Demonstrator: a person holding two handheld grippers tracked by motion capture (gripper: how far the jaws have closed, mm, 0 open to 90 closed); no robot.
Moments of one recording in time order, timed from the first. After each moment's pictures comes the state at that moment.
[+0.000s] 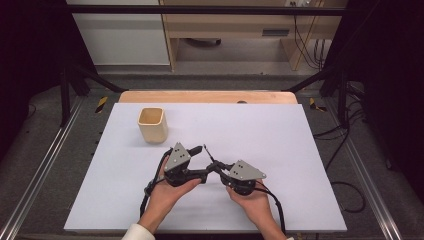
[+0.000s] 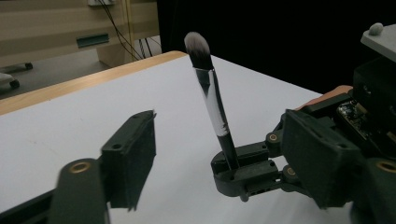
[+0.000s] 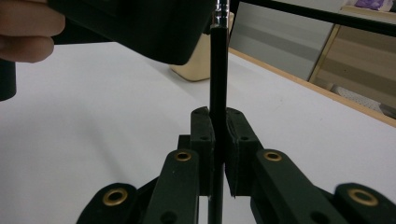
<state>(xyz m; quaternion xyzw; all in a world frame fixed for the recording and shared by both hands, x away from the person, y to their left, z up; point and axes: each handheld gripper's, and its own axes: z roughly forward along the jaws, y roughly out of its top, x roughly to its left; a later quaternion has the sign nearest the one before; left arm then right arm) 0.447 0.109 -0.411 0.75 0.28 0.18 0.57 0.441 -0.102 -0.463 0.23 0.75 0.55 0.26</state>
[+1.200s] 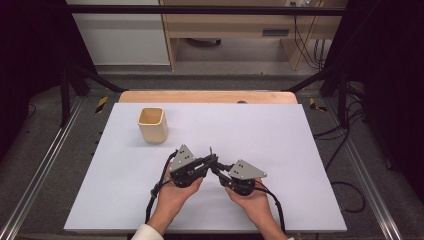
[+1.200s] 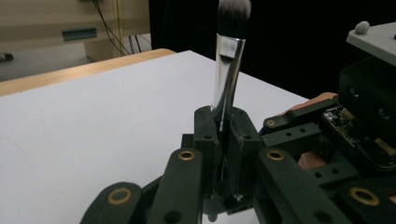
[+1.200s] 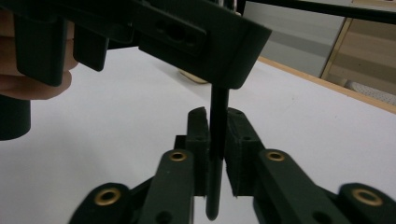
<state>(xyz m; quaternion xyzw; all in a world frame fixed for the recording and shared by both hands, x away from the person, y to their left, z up) 0.445 0.097 -0.418 0.74 0.29 0.15 0.58 0.441 -0.101 -0.464 0.24 0.75 0.57 0.24</state>
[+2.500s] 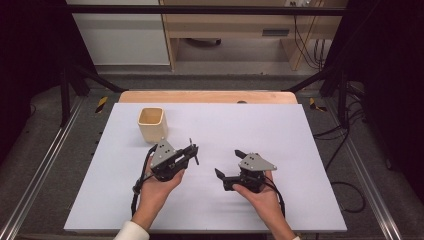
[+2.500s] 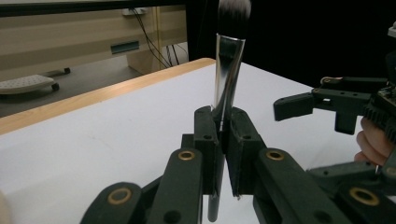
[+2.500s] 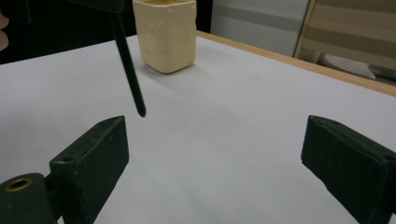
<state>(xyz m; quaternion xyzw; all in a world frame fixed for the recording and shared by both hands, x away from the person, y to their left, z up) 0.452 0.144 -0.400 0.73 0.31 0.23 0.56 0.448 -0.126 -0.452 0.32 0.74 0.54 0.24</state>
